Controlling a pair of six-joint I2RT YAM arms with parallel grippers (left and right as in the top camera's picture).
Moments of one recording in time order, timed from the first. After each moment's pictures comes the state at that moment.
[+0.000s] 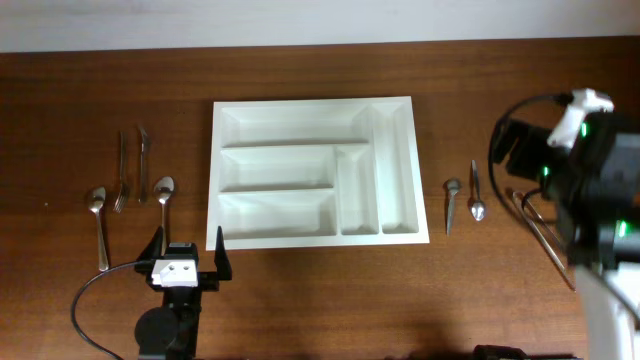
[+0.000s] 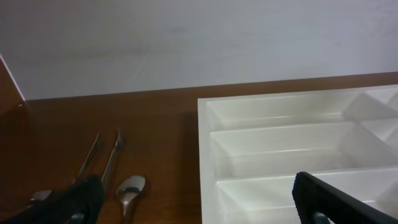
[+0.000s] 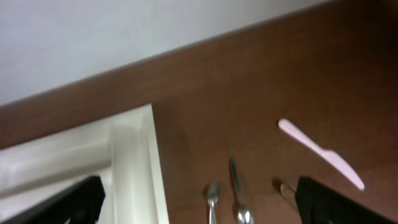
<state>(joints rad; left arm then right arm) -0.06 0.01 0.01 -0.08 -0.06 0.06 -0.12 1.14 1.28 -0.77 -0.03 0.21</state>
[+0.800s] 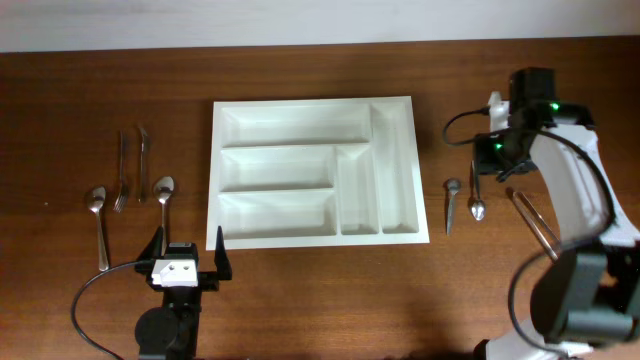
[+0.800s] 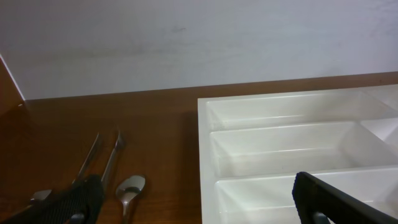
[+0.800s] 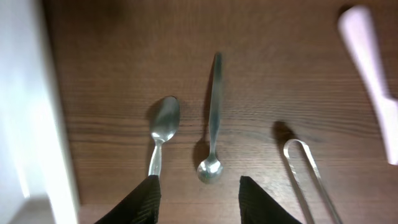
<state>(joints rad) -0.06 0.01 0.01 -0.08 -0.06 0.06 -0.12 1.78 1.46 -1.03 0.00 -0.11</state>
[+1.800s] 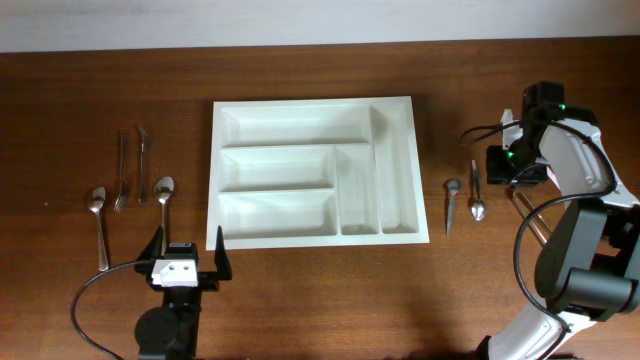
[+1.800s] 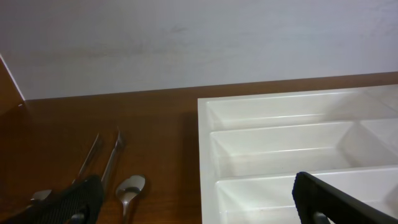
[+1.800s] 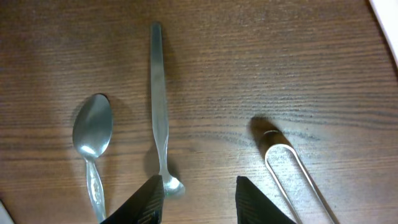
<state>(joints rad) -0.06 0.01 0.01 -0.08 -0.06 0.06 -0.24 1.93 1.45 -1.00 0.00 -0.15</state>
